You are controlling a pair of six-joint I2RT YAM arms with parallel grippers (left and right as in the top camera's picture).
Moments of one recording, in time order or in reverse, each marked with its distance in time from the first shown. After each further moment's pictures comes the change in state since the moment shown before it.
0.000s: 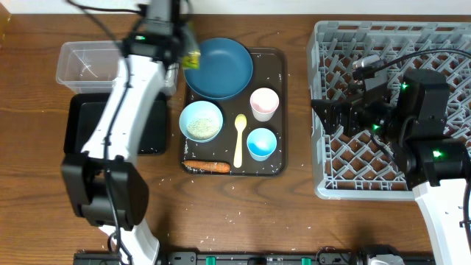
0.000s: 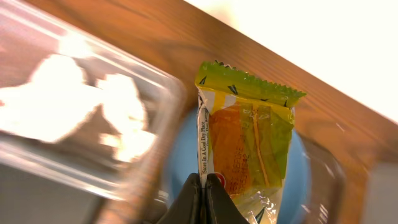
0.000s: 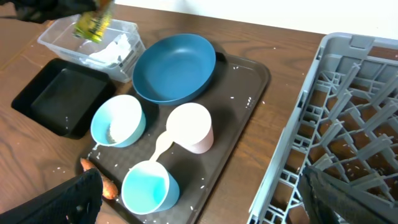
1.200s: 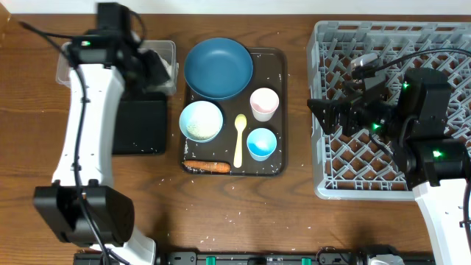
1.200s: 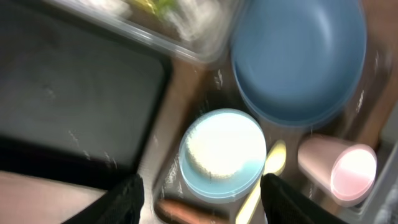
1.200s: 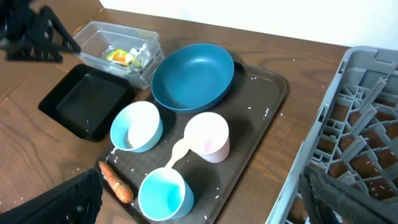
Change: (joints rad) left arm 0.123 -0.123 -0.008 -0.477 0.262 0.159; right arm 0.000 0.000 0.000 0.033 -0.076 0.011
